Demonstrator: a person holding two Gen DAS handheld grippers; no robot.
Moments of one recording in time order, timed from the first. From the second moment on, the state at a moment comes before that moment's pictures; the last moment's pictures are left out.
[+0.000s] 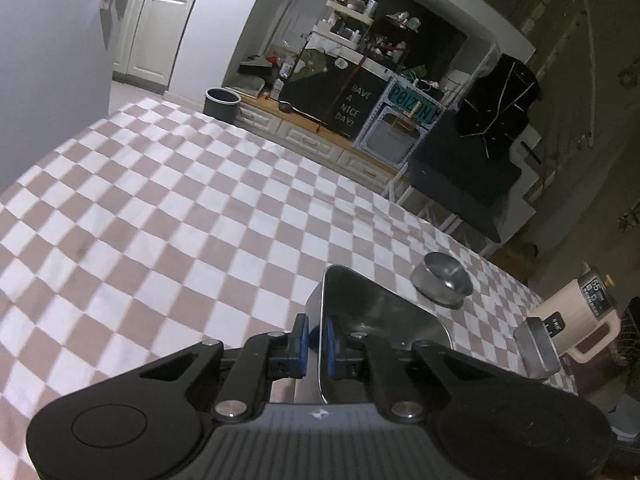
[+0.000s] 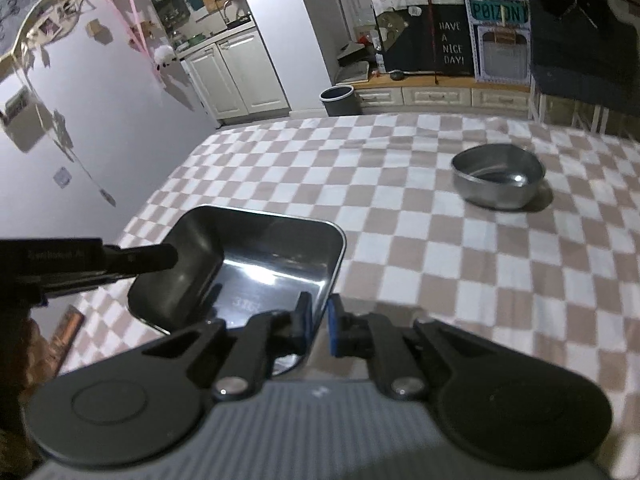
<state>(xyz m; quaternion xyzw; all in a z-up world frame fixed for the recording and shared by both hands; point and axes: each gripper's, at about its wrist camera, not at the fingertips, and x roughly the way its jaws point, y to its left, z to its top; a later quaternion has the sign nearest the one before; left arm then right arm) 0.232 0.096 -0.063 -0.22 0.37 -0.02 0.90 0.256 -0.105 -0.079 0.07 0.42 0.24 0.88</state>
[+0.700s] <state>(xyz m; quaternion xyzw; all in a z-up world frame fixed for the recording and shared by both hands) 0.233 0.158 -0.110 -0.22 0.43 0.06 0.87 0.242 -0.024 -0.114 0.03 0.48 0.26 0.84</state>
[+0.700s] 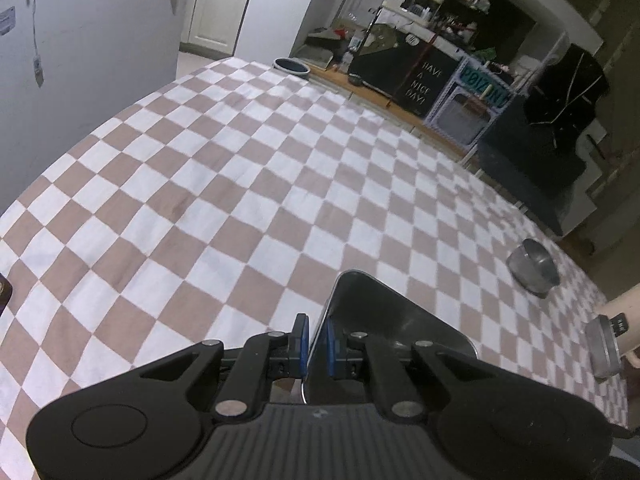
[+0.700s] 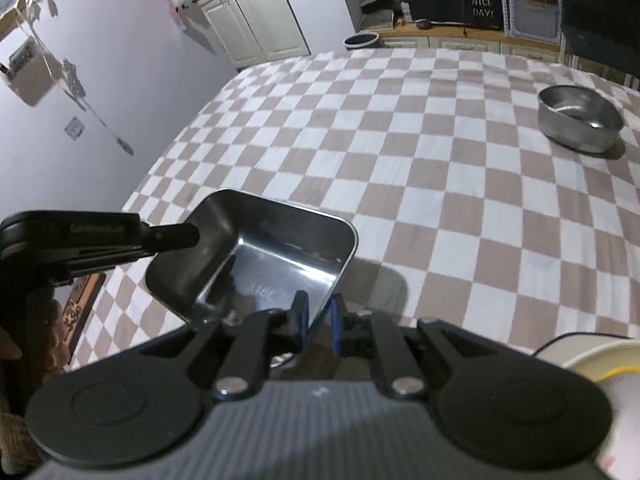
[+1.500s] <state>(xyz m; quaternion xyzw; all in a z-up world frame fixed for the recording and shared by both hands) 0.236 0.161 -0.136 -0.18 0.49 0.06 0.85 0.248 -0.007 -0.134 0.00 0.52 0.25 0.82</state>
